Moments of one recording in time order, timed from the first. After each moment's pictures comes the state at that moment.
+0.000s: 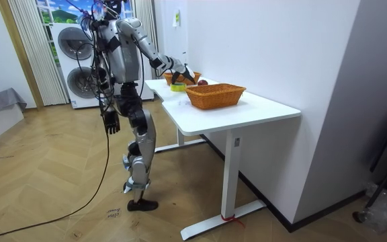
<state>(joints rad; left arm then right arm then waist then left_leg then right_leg) 0.33 0.25 0.05 0.86 0.19 0.35 0.03 -0.36 -0.35 0.39 0.26 -0.13 0.31 0.14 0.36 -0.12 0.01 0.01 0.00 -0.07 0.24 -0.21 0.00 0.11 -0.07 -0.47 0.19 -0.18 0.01</state>
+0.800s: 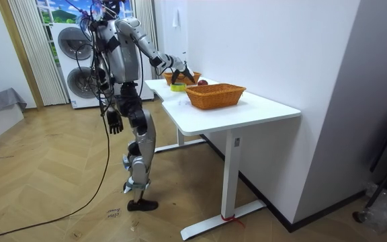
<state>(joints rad) 0.34 0.25 0.06 0.80 0.19 0.34 0.01 -0.38 -0.35 0.39 0.26 -0.25 0.31 0.25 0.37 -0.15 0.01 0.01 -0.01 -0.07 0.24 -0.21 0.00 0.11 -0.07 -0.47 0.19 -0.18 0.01</state>
